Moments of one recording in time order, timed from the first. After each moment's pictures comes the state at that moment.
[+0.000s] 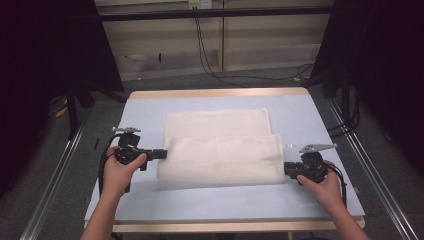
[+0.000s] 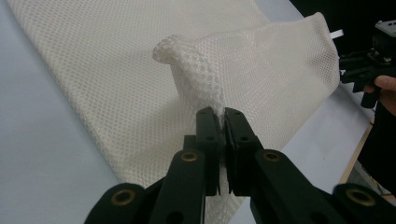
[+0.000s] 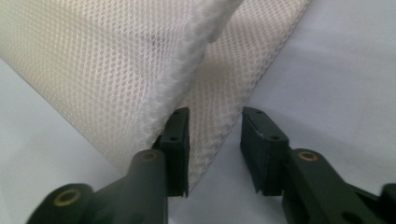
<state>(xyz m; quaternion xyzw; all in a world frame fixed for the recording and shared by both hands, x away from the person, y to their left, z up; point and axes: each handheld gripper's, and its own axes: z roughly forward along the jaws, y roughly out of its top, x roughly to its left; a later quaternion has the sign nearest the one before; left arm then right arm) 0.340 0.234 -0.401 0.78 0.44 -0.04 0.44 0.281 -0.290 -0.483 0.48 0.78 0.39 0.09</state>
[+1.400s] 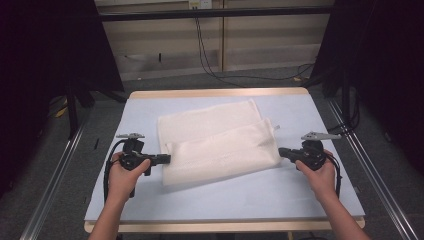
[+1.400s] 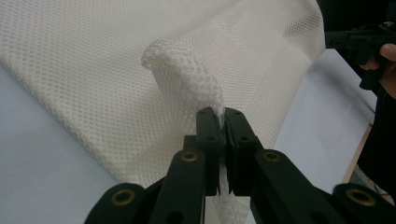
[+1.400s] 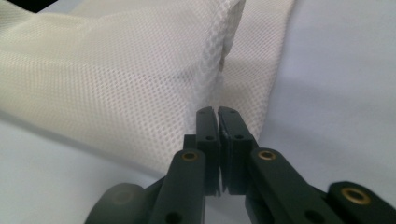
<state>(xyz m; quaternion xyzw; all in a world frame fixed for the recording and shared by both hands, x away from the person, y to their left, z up) 0.333 0.227 -0.418 0.78 0.44 -0.05 0.45 0.300 -0.289 -0.462 0.49 0.74 0.45 0.13</state>
